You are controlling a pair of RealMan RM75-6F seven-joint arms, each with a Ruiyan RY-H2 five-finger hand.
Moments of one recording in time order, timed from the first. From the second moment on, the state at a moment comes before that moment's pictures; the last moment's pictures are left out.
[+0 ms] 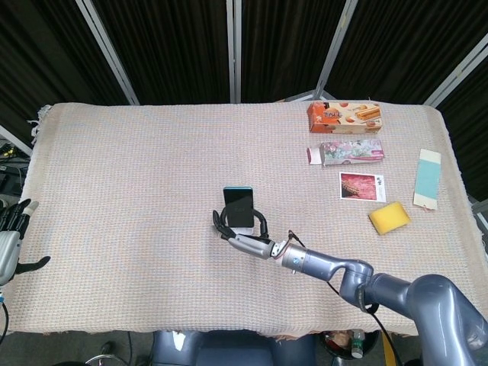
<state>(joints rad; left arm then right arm) -0.16 -1.11 -0.07 -1.56 1.36 1.34 0.02 0.99 -1.69 0.05 -1.03 -2.00 0.97 -1.38</state>
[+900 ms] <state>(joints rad) -0.15 -1.11 -0.06 -1.57 1.43 1.39 0.00 0.70 -1.41 0.05 -1.29 -1.91 1.42 -1.07</state>
